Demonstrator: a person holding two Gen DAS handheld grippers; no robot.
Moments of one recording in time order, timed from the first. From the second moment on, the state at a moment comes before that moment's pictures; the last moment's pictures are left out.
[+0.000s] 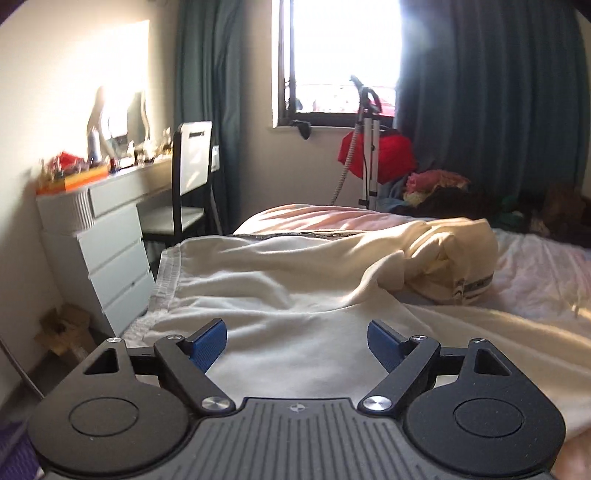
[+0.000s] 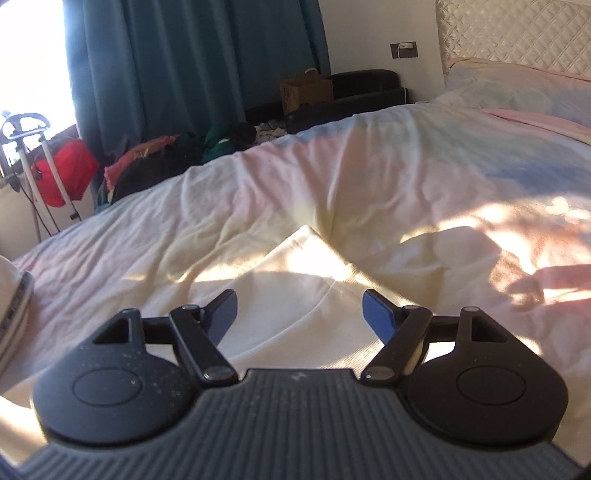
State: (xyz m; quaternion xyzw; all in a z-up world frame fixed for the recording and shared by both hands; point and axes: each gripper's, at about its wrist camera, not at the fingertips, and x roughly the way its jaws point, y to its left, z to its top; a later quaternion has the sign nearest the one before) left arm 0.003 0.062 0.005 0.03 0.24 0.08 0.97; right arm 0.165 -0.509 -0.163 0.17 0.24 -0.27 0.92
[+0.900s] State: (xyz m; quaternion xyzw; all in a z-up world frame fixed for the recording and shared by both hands) left arm 0.028 0.032 -0.055 0.08 0.27 0.01 0.96; right arm 0.173 -0.540 -0.165 0.19 0.23 -0.34 0.89
